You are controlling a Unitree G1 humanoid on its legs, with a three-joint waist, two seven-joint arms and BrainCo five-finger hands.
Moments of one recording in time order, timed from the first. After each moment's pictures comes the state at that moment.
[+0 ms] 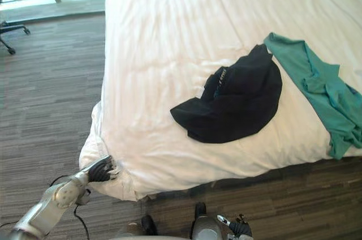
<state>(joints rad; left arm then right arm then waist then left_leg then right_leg) 0.22 0.63 -0.17 0.08 0.37 -0.08 -0.20 0.21 -0.06 -0.27 0.85 0.09 0.03 -0.03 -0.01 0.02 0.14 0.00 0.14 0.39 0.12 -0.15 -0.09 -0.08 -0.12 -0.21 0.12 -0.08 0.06</state>
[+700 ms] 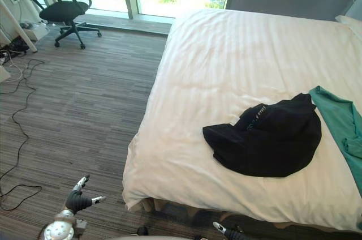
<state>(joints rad) 0.42 0.09 0.17 0.17 0.38 0.04 0.05 0.21 0.03 -0.31 0.85 0.12 0.07 -0.08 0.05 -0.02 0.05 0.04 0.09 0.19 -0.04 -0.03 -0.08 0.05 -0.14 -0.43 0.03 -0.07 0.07</state>
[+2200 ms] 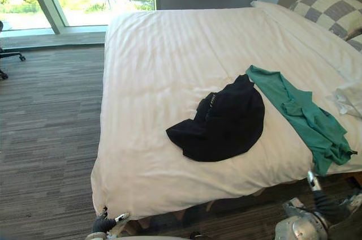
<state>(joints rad) 0.29 -0.07 0.22 0.61 0.17 0.08 0.17 0.30 0.07 -0.55 -0.35 0.13 -0.03 -0.53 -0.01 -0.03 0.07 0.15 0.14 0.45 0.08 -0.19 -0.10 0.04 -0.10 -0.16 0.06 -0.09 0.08</state>
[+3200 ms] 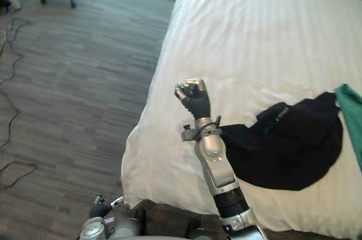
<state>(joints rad) 0.14 -0.01 0.21 0.73 0.01 -0.01 0.24 -0.32 -0.08 0.30 -0.04 0.18 -0.17 -0.13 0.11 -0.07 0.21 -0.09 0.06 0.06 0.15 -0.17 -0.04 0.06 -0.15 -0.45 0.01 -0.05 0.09</state>
